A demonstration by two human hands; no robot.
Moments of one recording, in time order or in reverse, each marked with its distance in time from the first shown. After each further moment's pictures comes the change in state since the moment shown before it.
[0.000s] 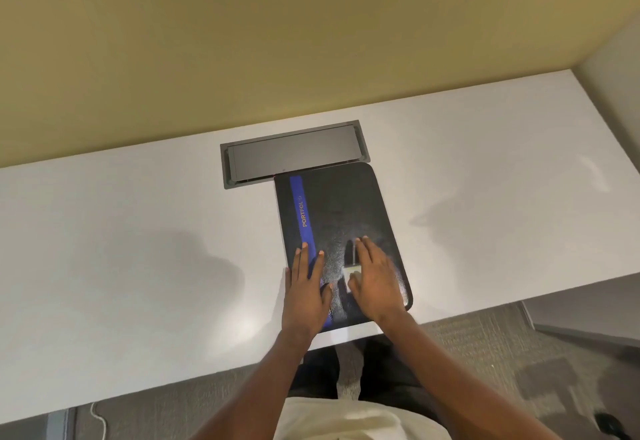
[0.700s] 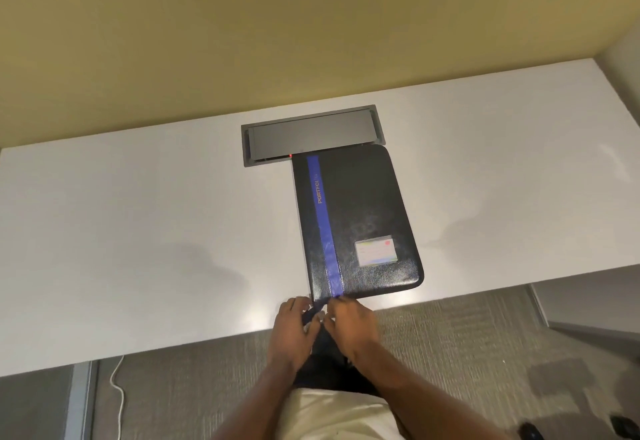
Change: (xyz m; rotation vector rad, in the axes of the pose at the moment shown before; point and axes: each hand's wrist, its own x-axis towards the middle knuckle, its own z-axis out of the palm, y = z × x) left_hand -0.114 -0.062 0.025 -0.266 0.096 -0.120; right_hand -0.099 -0.049 0.074 -0.054 -0.236 -0.058
